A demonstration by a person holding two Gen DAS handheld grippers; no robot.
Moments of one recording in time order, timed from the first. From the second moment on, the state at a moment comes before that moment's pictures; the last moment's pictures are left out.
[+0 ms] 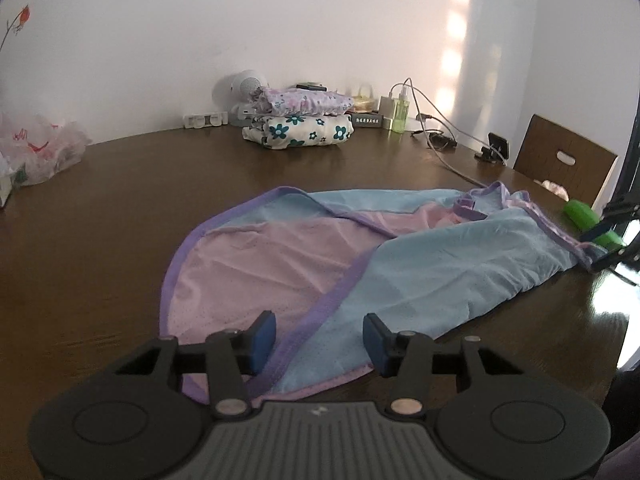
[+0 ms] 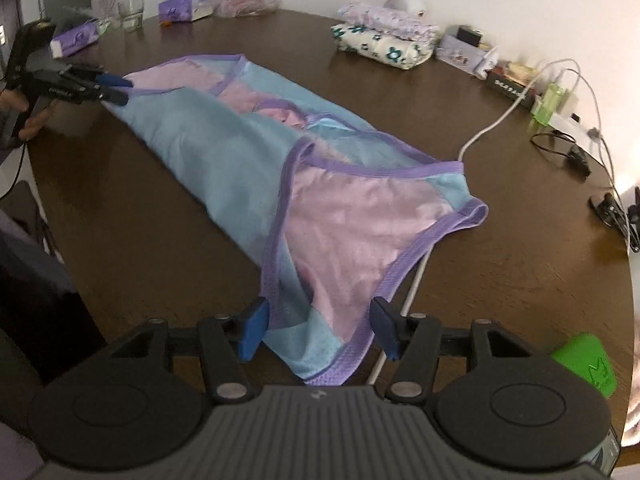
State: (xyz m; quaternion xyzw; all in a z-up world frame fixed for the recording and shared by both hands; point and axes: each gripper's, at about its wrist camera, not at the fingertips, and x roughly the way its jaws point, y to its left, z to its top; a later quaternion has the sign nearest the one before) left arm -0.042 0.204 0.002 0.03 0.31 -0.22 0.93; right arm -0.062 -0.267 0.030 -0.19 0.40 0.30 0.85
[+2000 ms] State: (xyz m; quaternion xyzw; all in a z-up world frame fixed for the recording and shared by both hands) left arm 0.160 0.133 0.026 0.05 0.40 -0.16 0.90; right arm 0.097 -0.177 0.017 -0.03 0.35 0.12 0.93
